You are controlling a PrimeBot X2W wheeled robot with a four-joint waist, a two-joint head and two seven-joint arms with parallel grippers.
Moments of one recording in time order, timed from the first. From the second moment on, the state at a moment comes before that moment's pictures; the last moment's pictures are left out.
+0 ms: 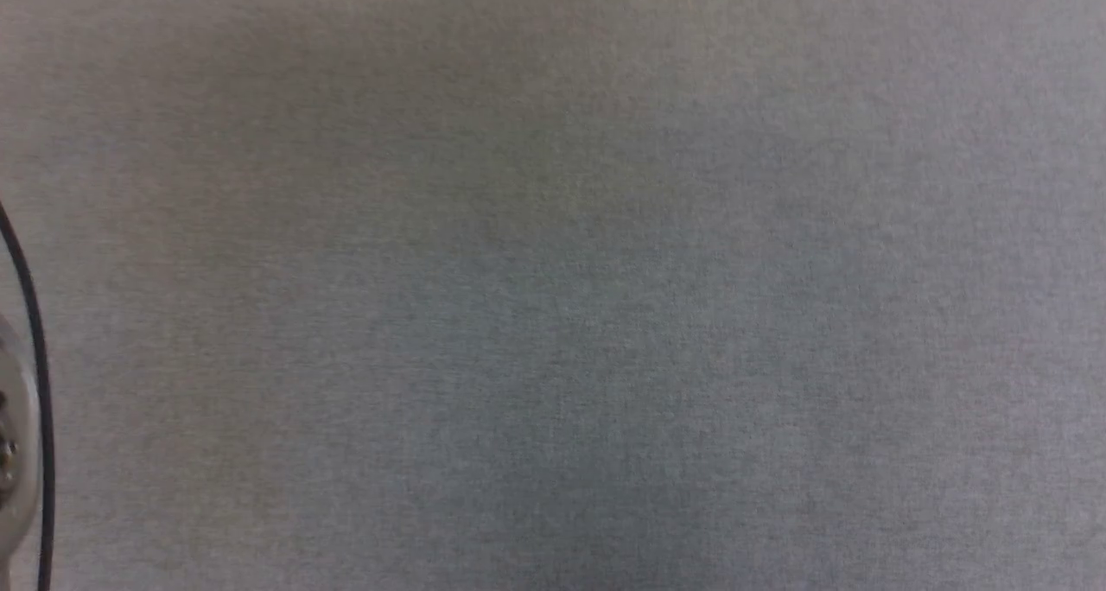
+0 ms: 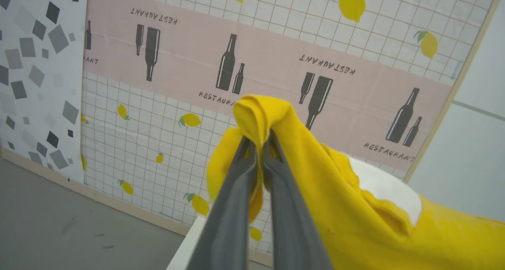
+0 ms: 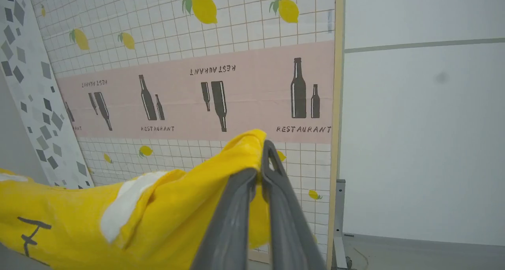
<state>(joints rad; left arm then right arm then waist) -1.43 0.38 0.06 0.48 -0.46 0.07 0.24 -1.61 -0.11 -0.12 0.56 0.23 0.13 0.42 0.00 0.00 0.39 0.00</state>
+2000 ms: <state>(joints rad) 0.08 0.25 -0.01 0.23 -0.63 0.19 0.08 0.10 -0.25 -0.04 -0.11 0.43 0.13 0.66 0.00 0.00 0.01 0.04</state>
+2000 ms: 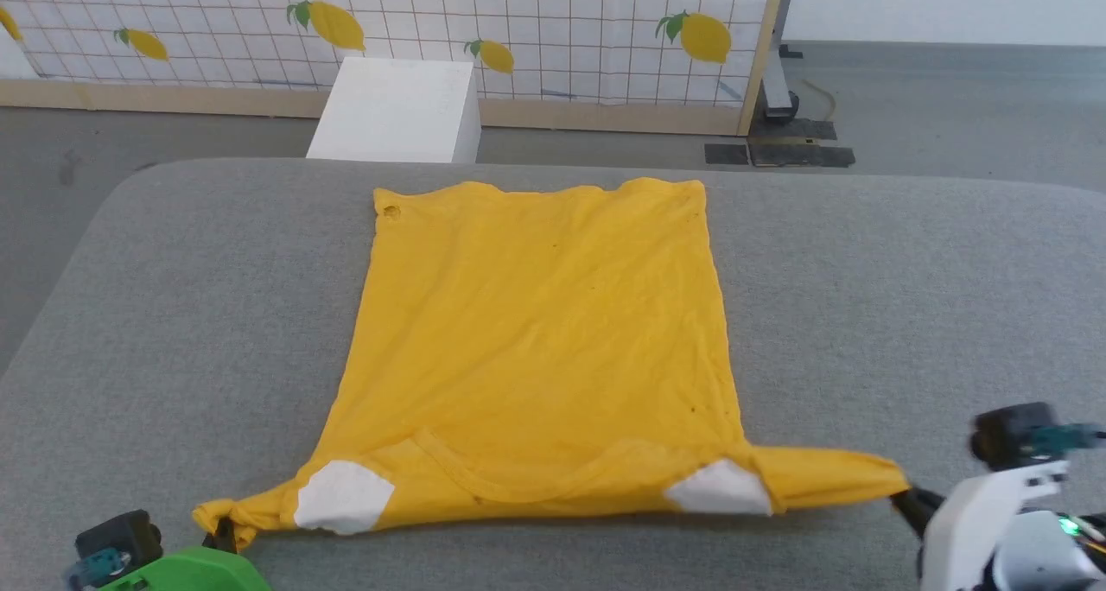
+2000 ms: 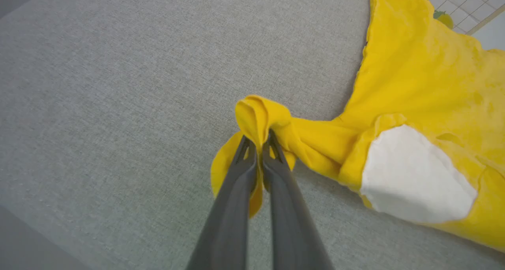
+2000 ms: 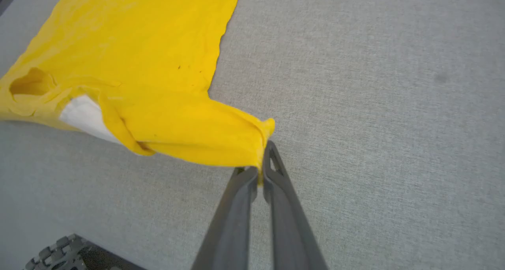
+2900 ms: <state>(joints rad) 0.08 0.25 -0.06 0.20 -0.59 0.23 0.08 -0.05 -0.23 0.09 -0.01 0.48 0.13 0.82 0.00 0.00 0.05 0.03</state>
